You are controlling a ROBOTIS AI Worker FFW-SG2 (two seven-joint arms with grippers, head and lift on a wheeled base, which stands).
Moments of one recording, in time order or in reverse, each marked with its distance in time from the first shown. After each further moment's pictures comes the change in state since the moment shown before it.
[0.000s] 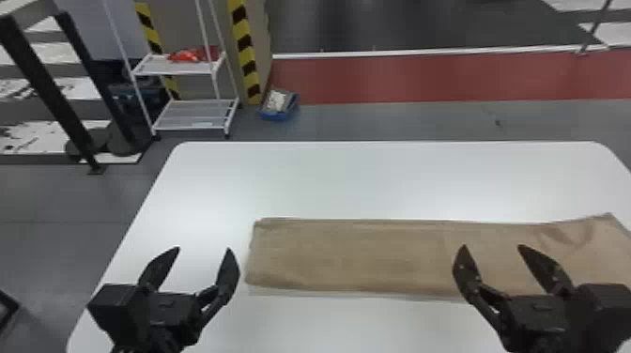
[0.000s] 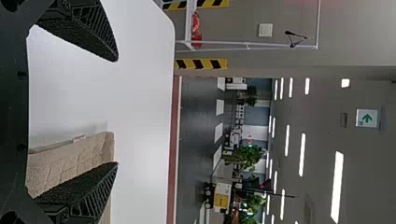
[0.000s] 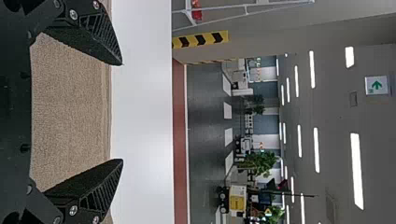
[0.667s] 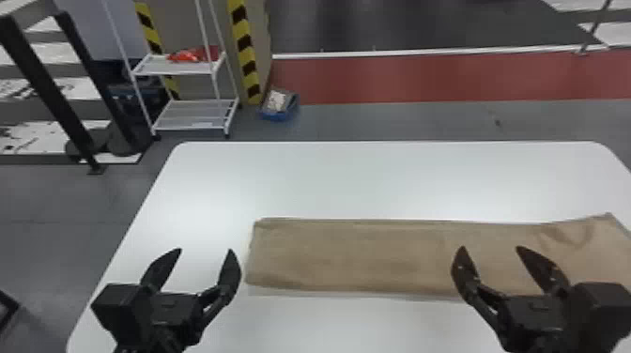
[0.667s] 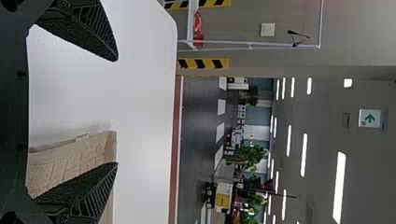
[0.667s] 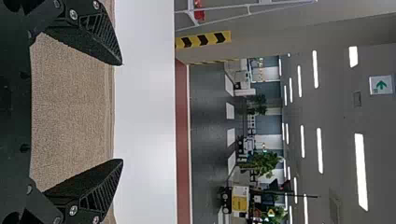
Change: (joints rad) left arm -0.007 0.000 -0.005 0.013 0.000 0.001 0.006; right arm -0.007 0.000 0.001 0.007 0.000 0.011 0.000
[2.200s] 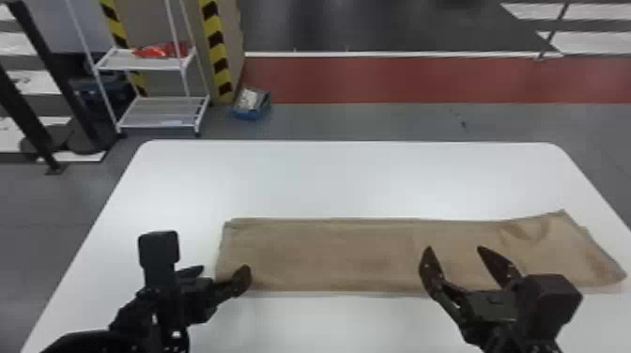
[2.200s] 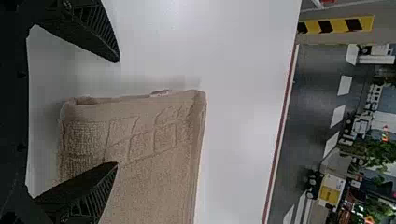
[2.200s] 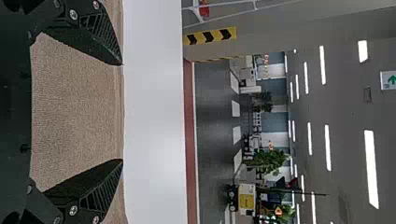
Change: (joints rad) left arm -0.304 -0.008 -0.032 0.063 0.015 0.753 -0.063; right arm -0.036 0.000 -0.011 0.065 -0.014 -0.003 0.000
